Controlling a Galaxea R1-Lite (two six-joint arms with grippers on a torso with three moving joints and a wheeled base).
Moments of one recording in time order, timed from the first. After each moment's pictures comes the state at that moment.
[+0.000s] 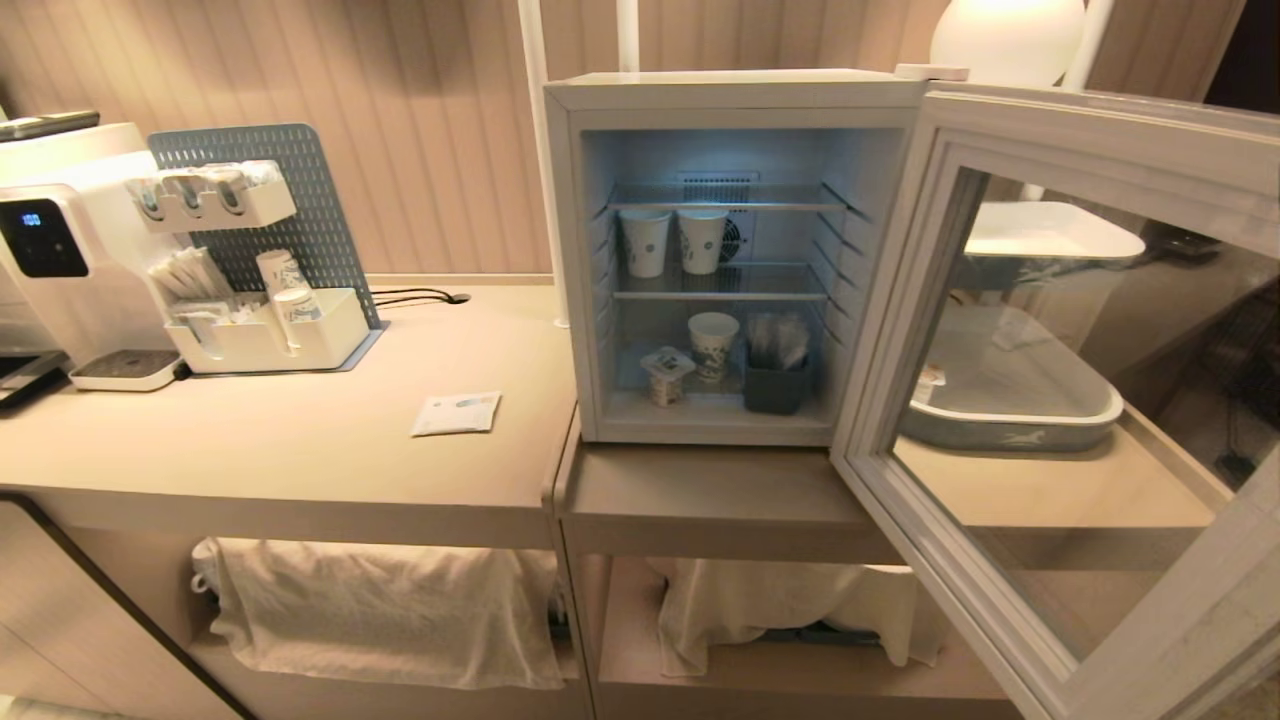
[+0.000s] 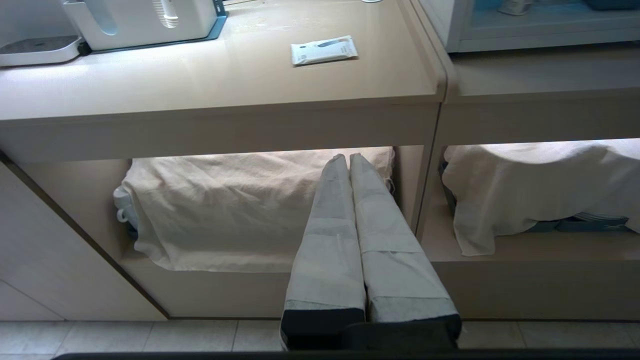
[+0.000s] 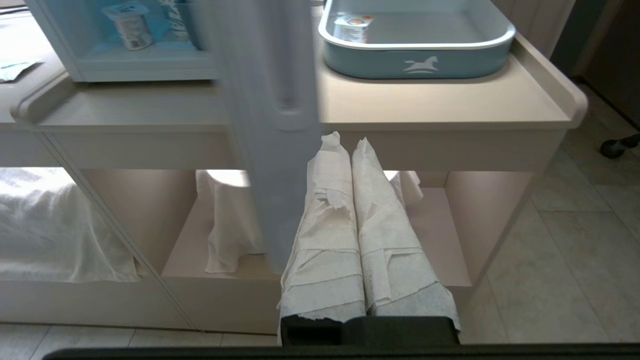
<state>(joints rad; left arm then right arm) 0.00 0.00 0.00 0.00 -0.01 0.08 0.01 0.00 0.00 0.01 0.00 0.00</state>
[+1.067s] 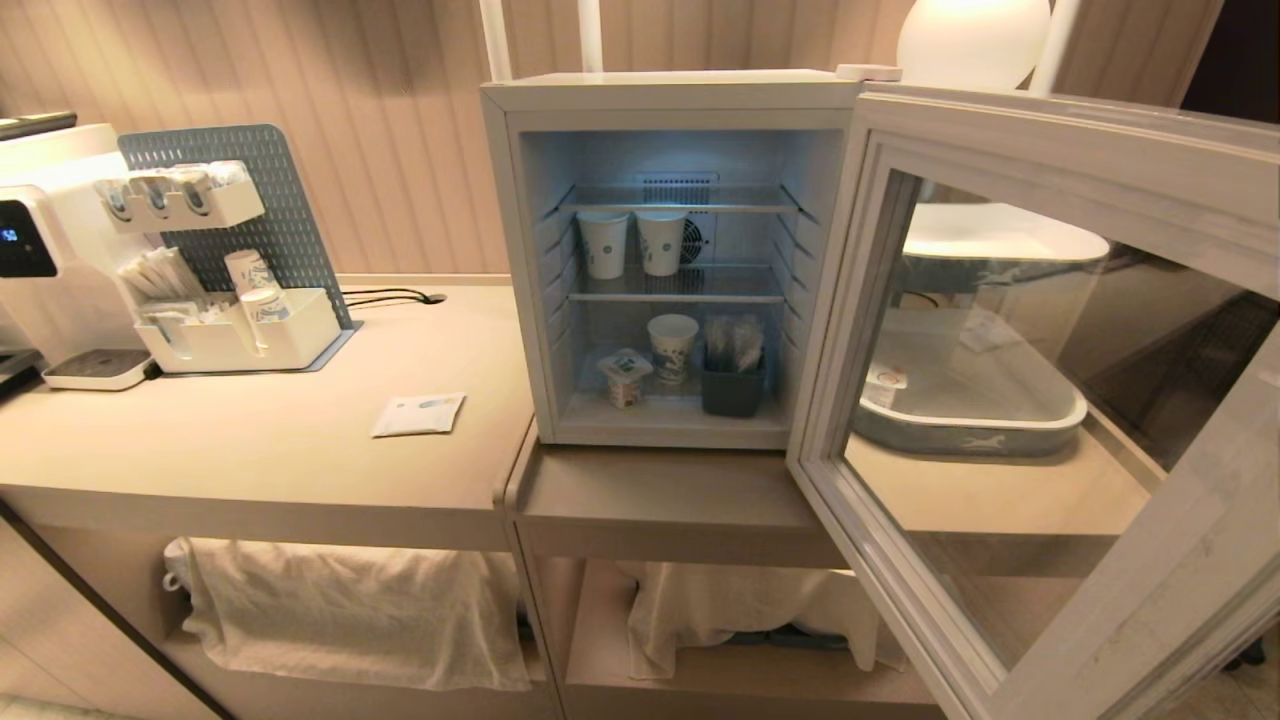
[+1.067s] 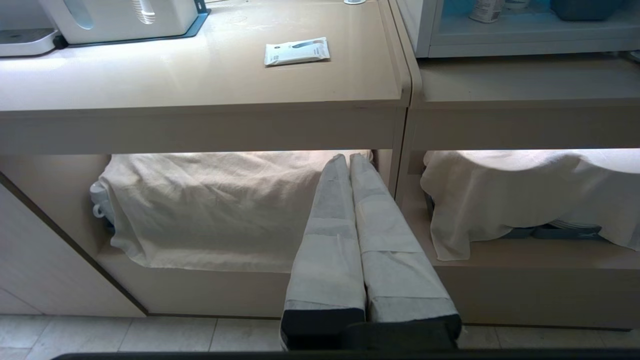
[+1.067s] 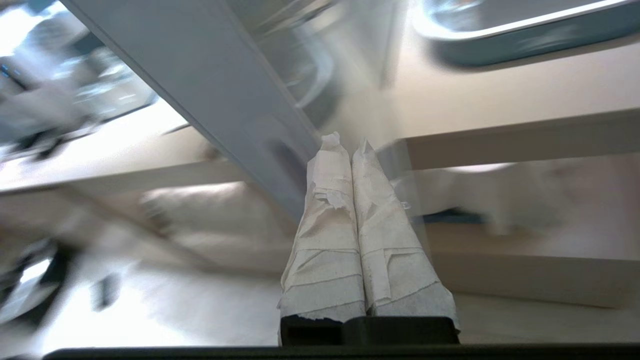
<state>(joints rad) 0.00 0.00 0.00 0.01 0.00 0.05 0.10 0.46 -0.47 0.14 0.15 0.38</state>
